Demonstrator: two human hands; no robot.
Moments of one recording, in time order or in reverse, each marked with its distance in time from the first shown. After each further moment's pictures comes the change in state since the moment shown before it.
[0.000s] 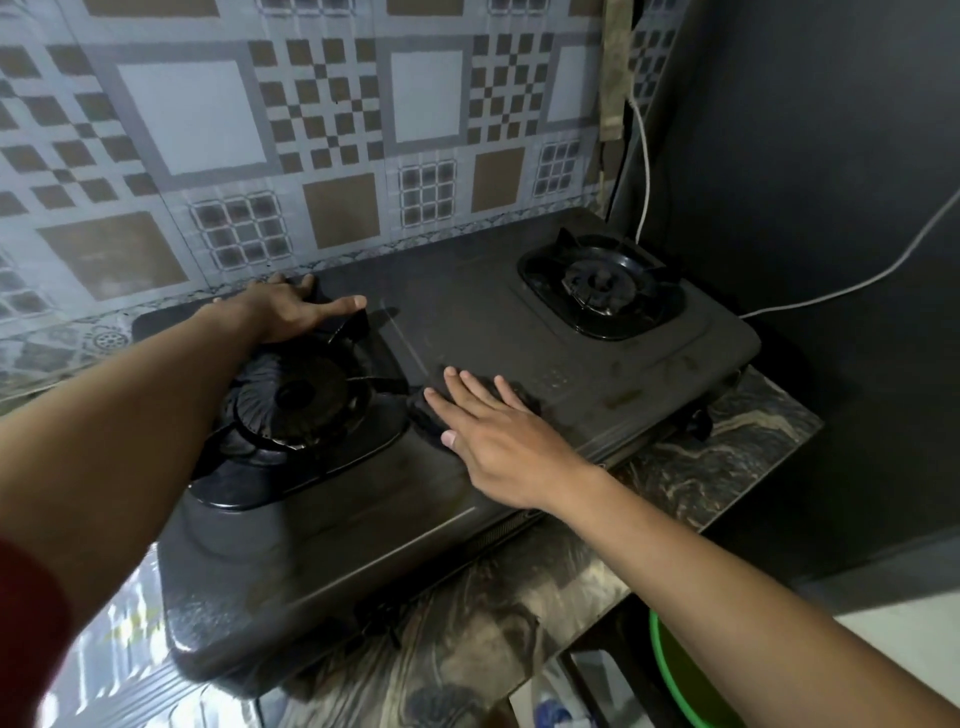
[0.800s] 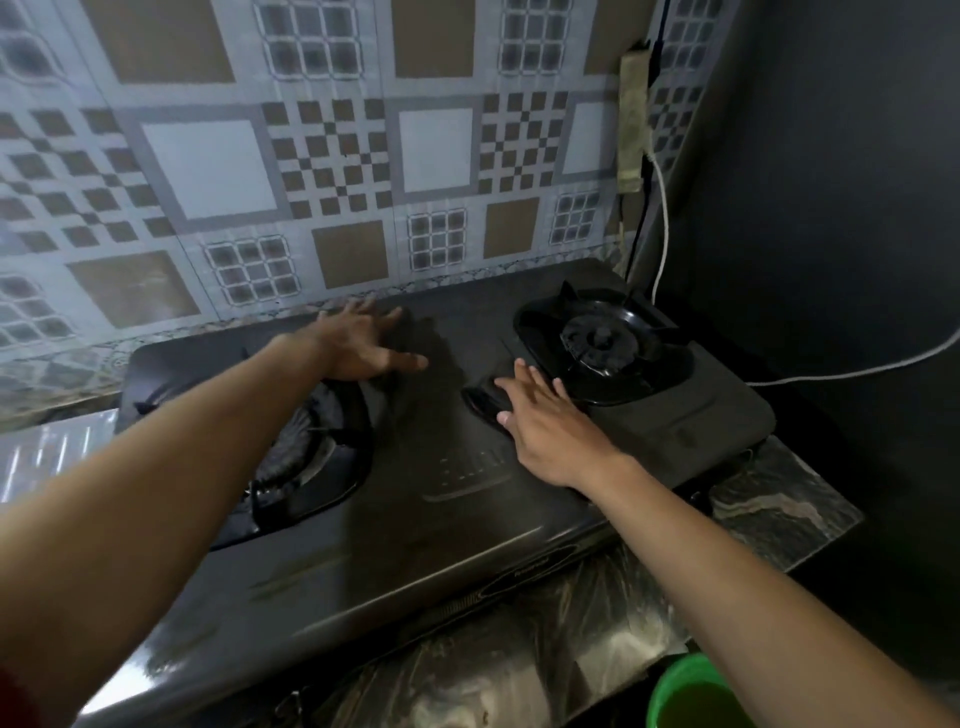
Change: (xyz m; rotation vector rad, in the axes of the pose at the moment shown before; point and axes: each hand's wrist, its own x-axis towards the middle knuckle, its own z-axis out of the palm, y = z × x) left_hand 0.000 0.101 0.009 0.219 0.024 0.183; right_hand 0.030 0.121 -0.037 0.082 0.012 0.122
